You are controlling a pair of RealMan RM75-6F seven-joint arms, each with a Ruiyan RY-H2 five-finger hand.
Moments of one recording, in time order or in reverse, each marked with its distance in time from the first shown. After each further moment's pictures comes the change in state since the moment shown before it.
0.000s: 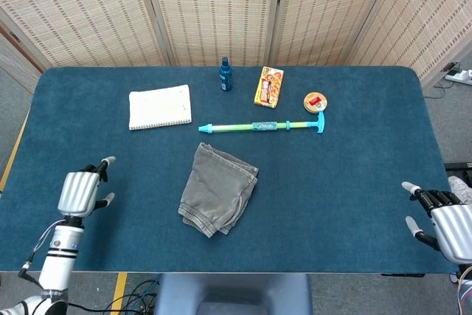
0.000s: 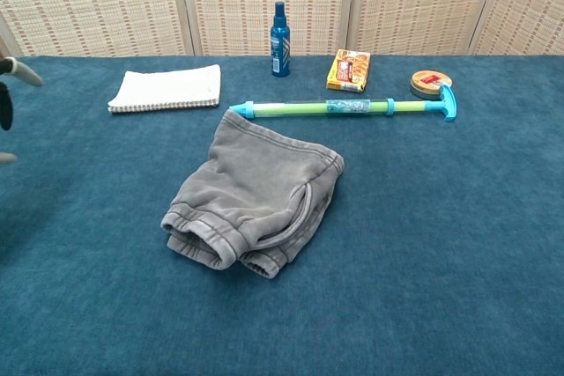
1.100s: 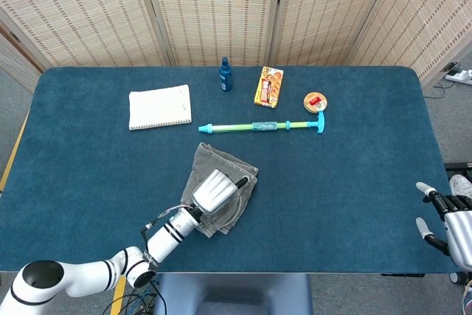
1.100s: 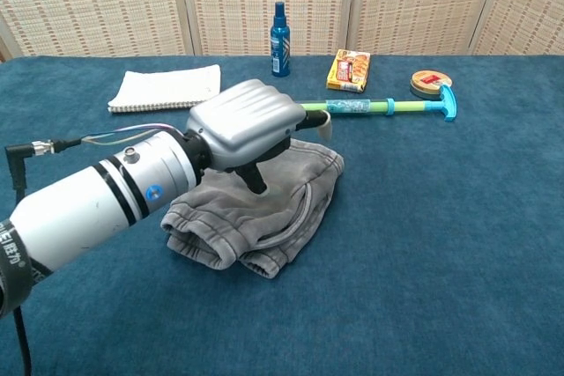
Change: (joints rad) left arm -0.474 -0.486 -0.065 0.346 0.219 -0.316 0.160; right arm -0.047 0.014 0.009 -0.075 0.036 0.065 -0.077
